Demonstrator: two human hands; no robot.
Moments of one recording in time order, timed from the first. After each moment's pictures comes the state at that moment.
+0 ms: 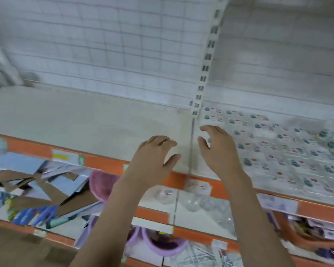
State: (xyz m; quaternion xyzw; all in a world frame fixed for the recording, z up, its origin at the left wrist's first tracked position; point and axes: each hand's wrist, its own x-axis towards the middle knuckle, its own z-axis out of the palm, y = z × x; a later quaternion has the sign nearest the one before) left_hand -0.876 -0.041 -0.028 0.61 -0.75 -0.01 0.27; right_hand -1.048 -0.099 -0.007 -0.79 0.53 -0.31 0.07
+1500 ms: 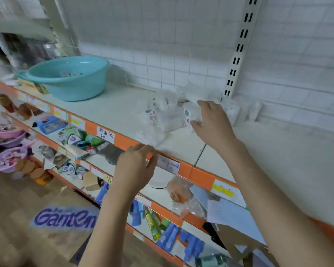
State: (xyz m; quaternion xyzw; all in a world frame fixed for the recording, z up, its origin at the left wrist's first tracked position) left_hand 0.007 0.065 -0.052 0.80 -0.52 0.05 0.28; right_hand -0.120 -0.108 -0.007 -0.89 0.38 -0.24 0.04
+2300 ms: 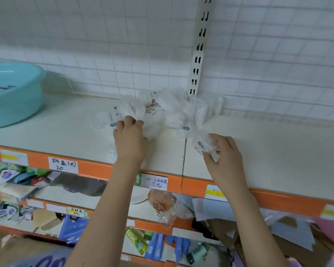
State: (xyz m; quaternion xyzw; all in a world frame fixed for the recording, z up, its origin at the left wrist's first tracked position) left_hand 0.048 -0.065 -0.047 0.79 -0.56 0.06 0.25; right_hand -0.171 -0.055 -0.057 -0.73 0.54 -0.41 0.13
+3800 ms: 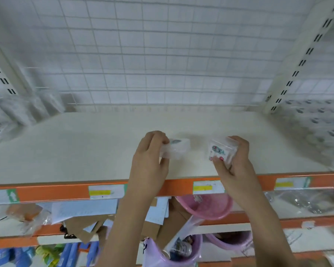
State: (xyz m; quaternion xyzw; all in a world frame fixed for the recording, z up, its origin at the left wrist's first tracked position) left_hand -0.490 -0.049 -0.041 0.50 -0.71 -0.05 0.49; right_hand -0.683 -0.024 -0.033 -0.66 0.56 -0.45 0.21
